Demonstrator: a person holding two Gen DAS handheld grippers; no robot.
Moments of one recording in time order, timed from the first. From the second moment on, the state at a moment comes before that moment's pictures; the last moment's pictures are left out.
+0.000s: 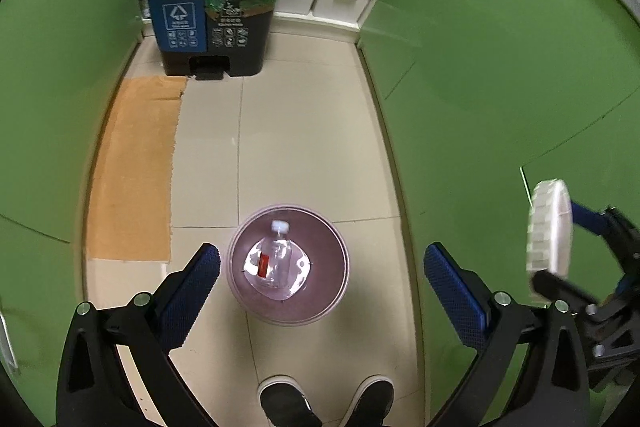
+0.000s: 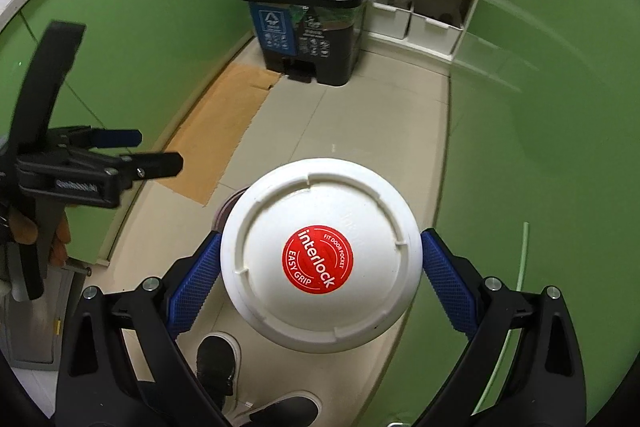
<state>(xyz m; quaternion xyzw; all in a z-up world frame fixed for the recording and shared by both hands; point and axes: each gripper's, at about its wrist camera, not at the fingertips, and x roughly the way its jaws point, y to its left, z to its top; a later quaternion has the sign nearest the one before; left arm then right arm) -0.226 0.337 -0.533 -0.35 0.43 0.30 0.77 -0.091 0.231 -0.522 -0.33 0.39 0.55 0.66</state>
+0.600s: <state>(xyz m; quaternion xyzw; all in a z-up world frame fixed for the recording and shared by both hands) -0.315 0.371 -0.507 -0.36 0.39 0.38 0.76 -0.157 0.311 -0.568 -0.36 0.39 0.61 0.59</state>
